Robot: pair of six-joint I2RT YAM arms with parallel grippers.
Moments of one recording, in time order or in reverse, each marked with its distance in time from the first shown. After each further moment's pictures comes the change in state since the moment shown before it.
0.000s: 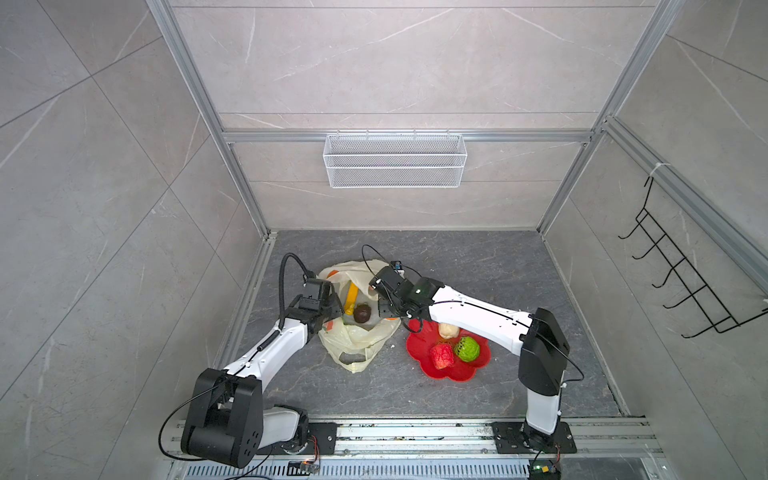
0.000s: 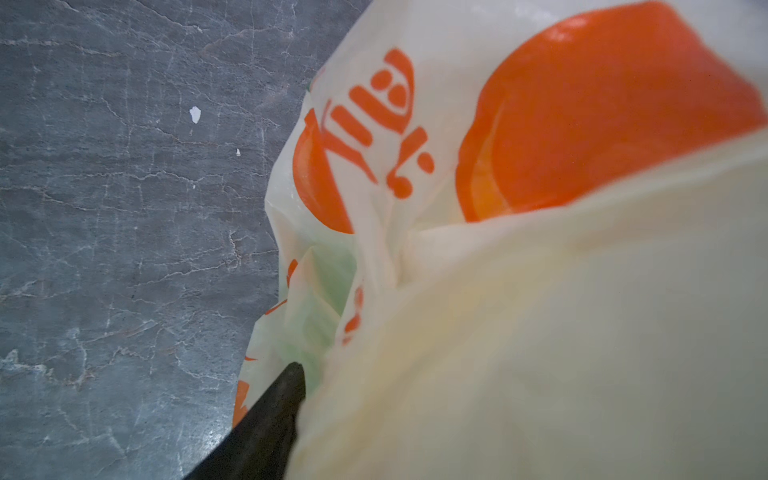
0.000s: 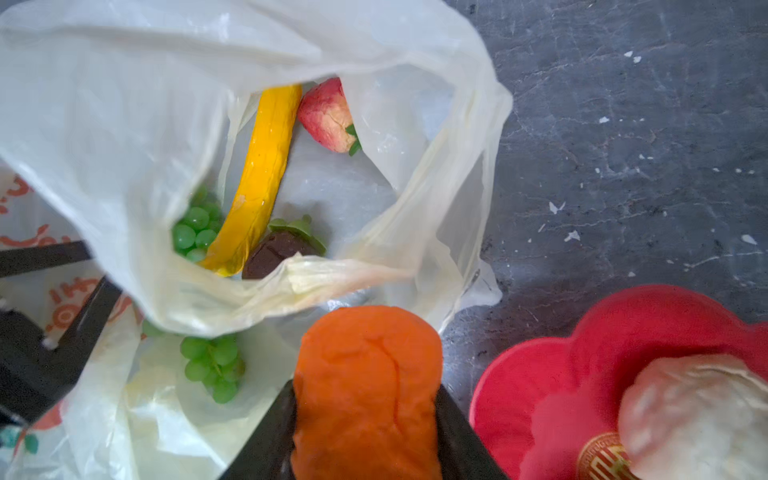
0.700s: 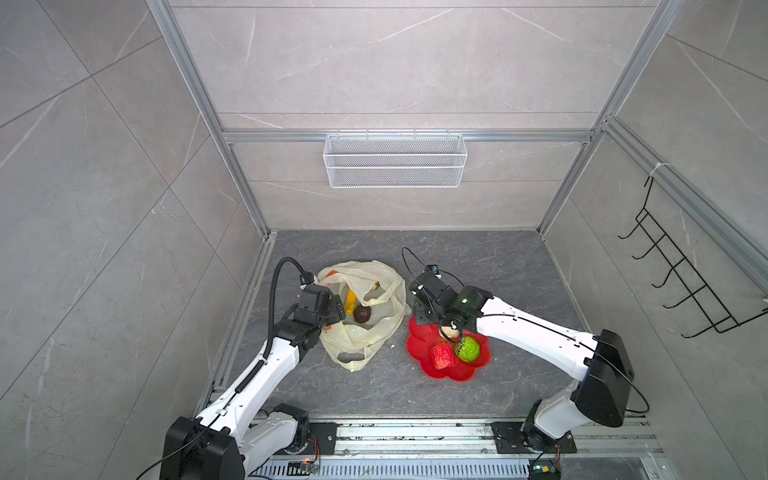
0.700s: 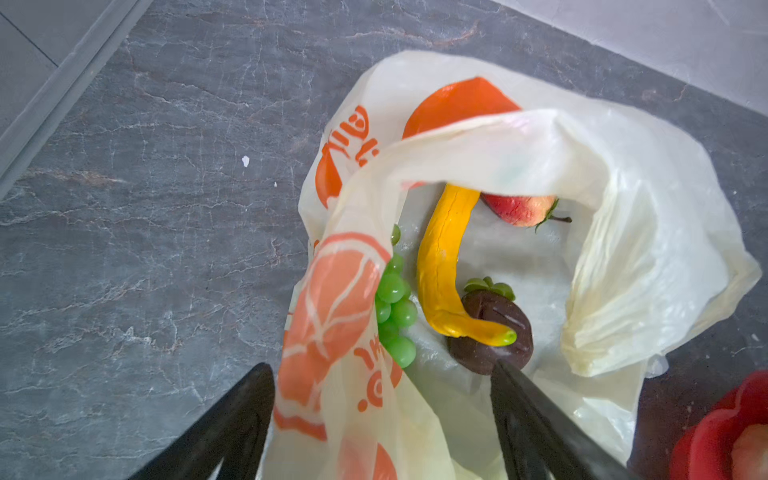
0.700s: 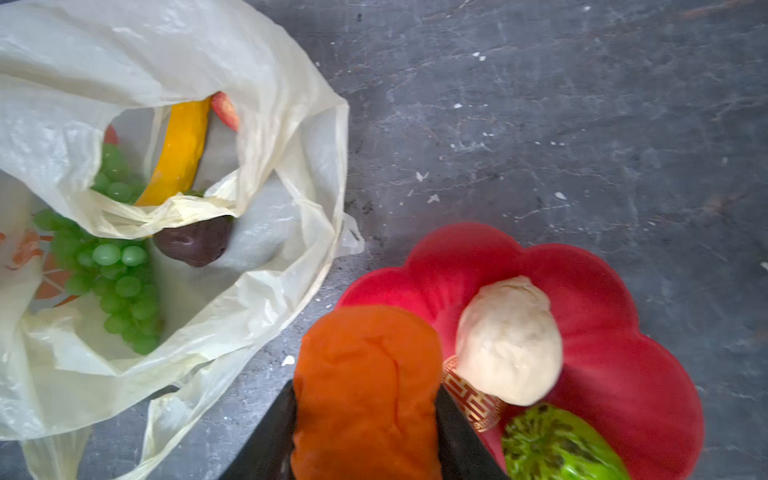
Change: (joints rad) left arm -0.089 -0.247 -0.053 -0.113 -0.134 0.049; right arm -0.084 -0.350 -0.341 -0.026 0.040 -0.051
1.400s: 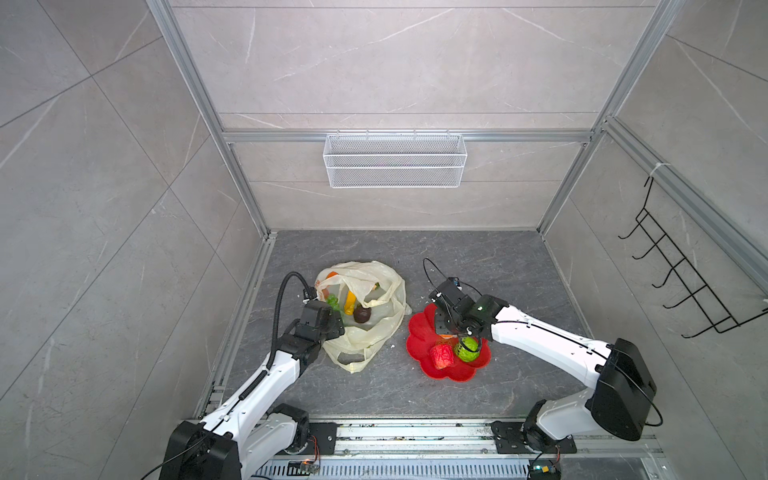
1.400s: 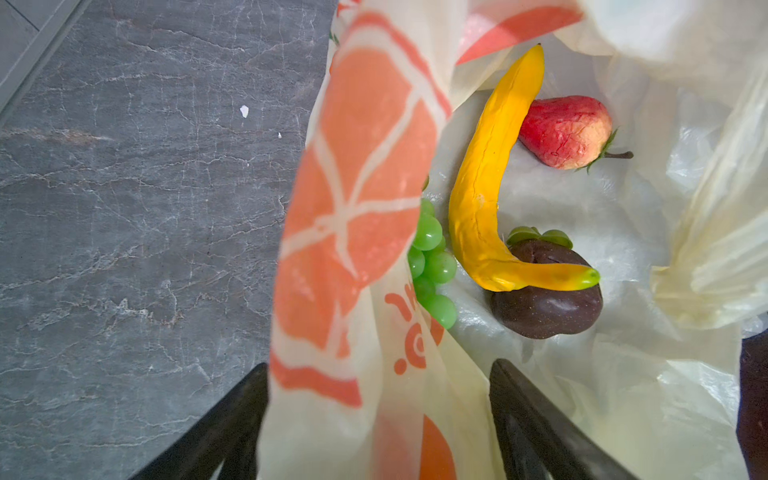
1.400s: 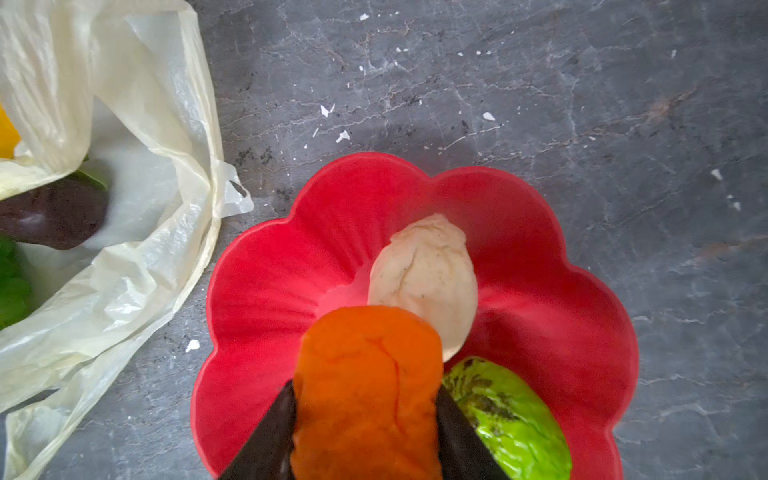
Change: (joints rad) left arm -0.001 -0.036 -0.144 0.097 0.001 0.047; right arm -0.085 -0.071 -0.181 0.029 -0.067 0.020
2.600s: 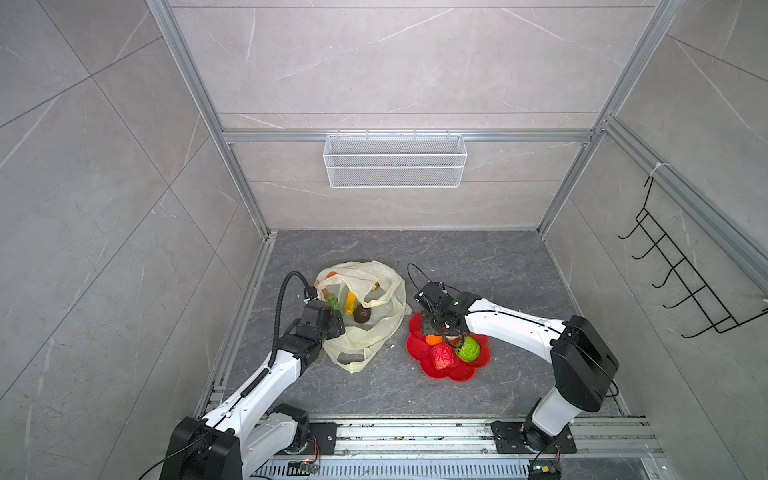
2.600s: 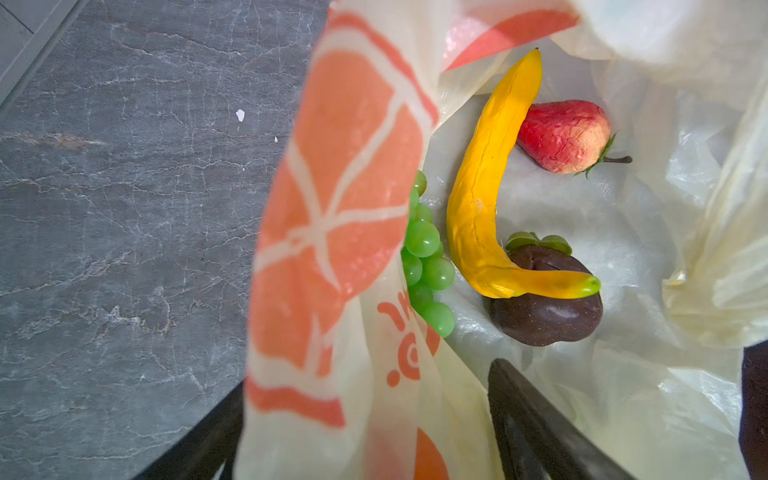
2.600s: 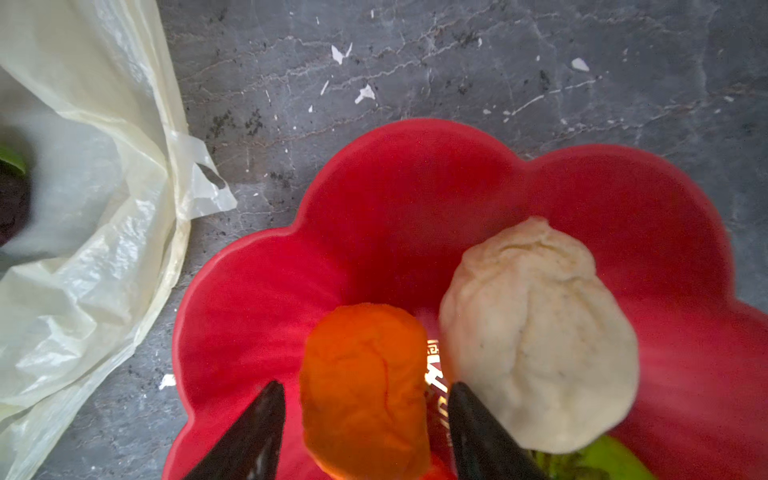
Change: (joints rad) left arm 0.000 0.016 -0.007 0.024 0.000 0.002; right arm 0.000 0.207 0.056 0.044 -0.044 0.018
